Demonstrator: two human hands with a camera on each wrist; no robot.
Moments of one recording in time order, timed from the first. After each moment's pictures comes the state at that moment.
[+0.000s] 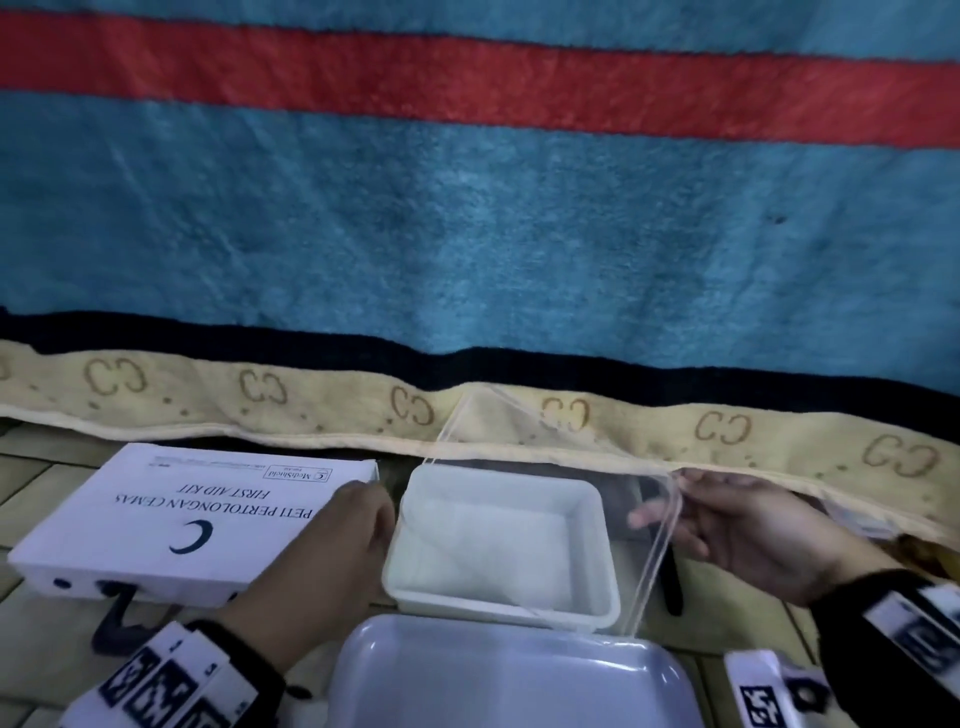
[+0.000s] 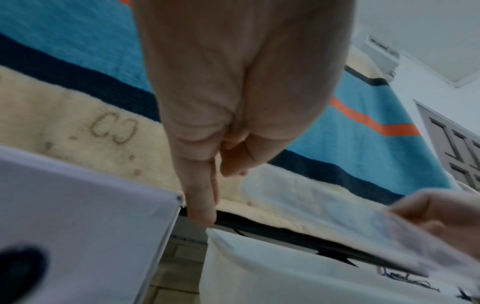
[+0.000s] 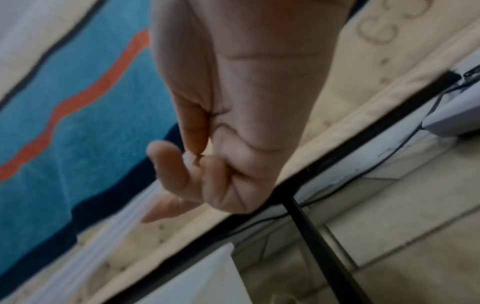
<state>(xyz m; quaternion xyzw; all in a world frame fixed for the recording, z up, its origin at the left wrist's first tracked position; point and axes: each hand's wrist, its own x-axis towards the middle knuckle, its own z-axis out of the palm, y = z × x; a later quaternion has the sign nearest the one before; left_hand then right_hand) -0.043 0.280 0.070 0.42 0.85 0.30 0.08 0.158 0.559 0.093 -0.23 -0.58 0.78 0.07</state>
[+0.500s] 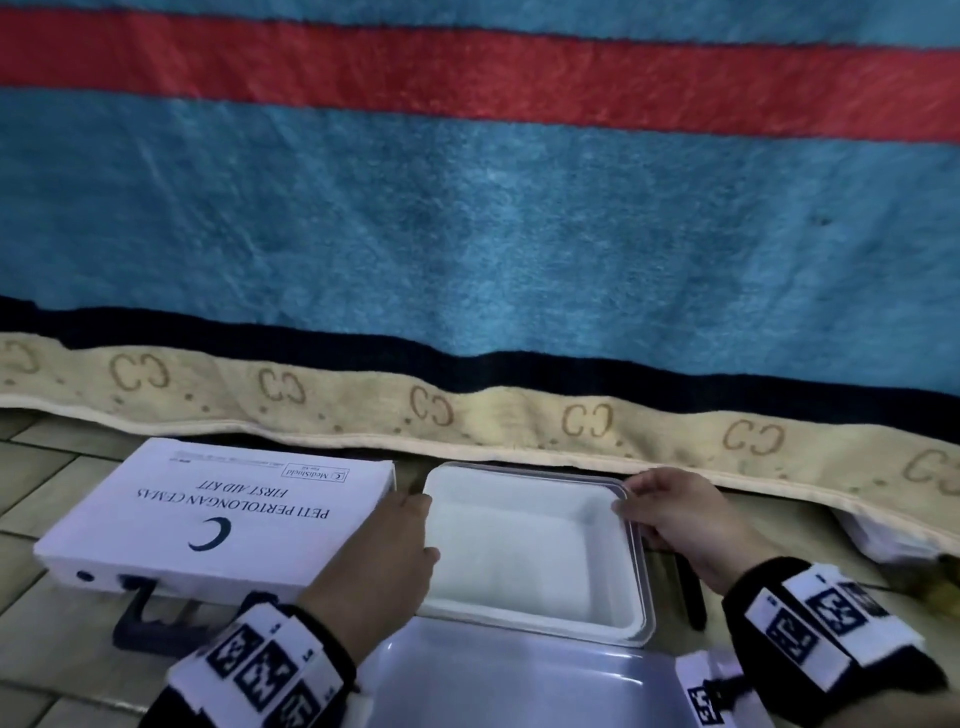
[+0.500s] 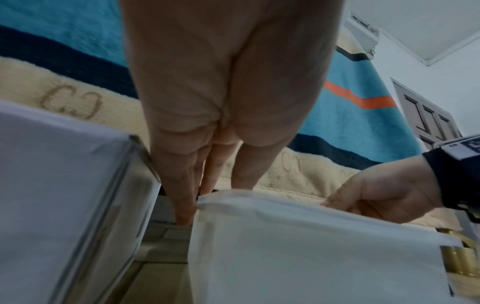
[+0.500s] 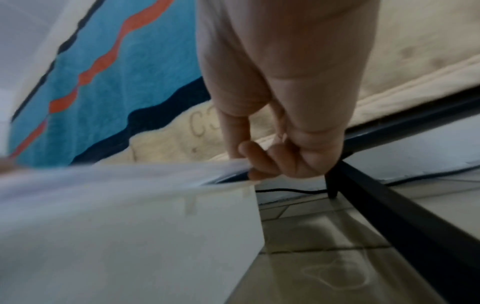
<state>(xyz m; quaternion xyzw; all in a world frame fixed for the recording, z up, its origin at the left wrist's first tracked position) -0.035 0.310 0.064 0.37 0.90 0.20 0.12 0.098 0.544 0.061 -0.40 -0.71 0.57 0.13</state>
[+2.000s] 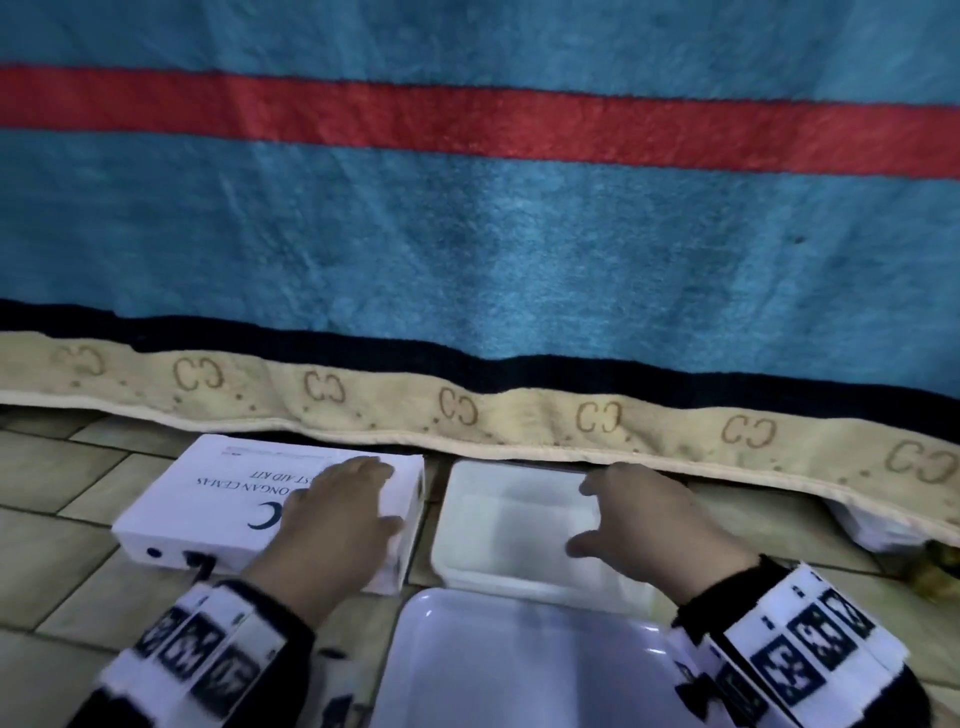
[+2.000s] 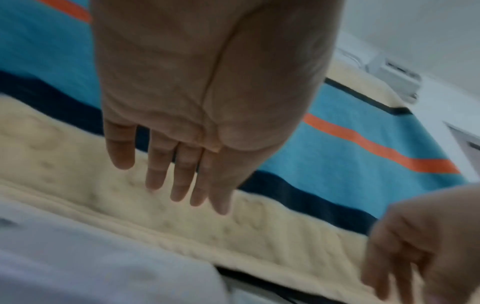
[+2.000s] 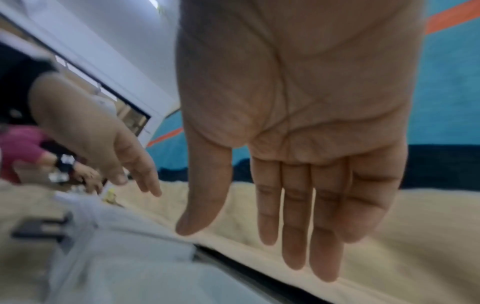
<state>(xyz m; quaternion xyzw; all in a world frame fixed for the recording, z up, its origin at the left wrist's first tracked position) -0.053 0.251 0.098 0.32 0.94 0.12 0.04 0.096 0.442 0.135 -0.29 -0.95 0.04 -0.10</state>
